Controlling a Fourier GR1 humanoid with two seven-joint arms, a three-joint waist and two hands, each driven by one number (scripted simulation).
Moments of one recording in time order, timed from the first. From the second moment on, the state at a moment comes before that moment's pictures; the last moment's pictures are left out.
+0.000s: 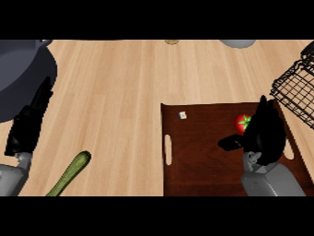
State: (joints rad) left arm -0.18 0.52 -0.24 -1.41 0.14 0.34 0.04; right arm -0.23 -0.18 0.30 -1.61 1.05 -0.10 1.20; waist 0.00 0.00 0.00
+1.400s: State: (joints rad) left arm -0.18 0.42 -0.12 -1.40 0.02 0.24 0.04; right arm -0.32 -0.01 0.01 -1.28 1.10 -0.09 1.05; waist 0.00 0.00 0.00
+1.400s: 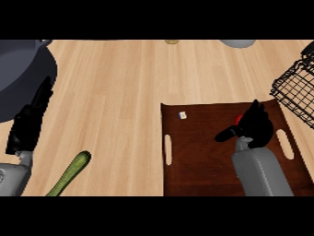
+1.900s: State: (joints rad) left arm -0.17 0.39 -0.10 -1.44 -0.03 0.23 0.08; right arm -0.37 -0.03 0.04 -1.19 1.07 -0.02 1.00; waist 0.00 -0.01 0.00
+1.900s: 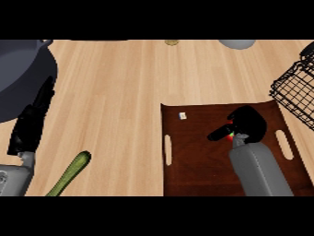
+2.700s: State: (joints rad) left arm -0.18 0.36 -0.06 -1.44 -0.06 0.16 0.05; right arm -0.69 -0.01 -0.06 -1.04 1.04 -0.17 1.04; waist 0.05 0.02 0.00
